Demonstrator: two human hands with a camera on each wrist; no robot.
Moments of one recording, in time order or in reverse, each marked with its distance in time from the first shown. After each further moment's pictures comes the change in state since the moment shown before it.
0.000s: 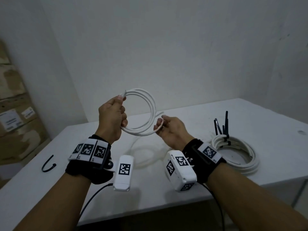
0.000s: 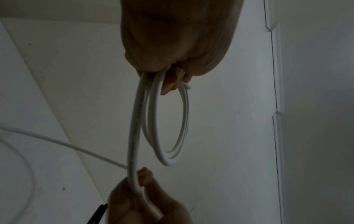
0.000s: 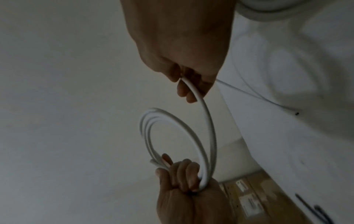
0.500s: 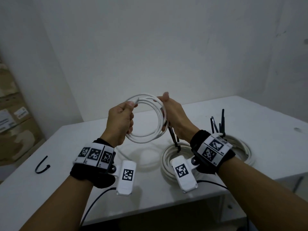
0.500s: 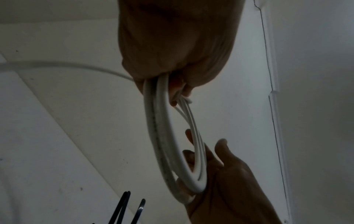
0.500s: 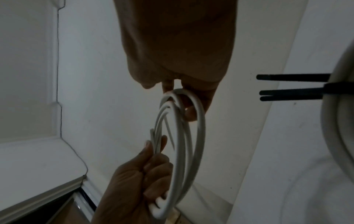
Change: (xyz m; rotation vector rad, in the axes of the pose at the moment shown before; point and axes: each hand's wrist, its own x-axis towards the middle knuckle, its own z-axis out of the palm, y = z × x) left_hand -0.007 -0.023 0.016 0.206 -0.153 0.013; right_hand -0.008 -0.035 -0.003 -0.875 -0.209 -0.482
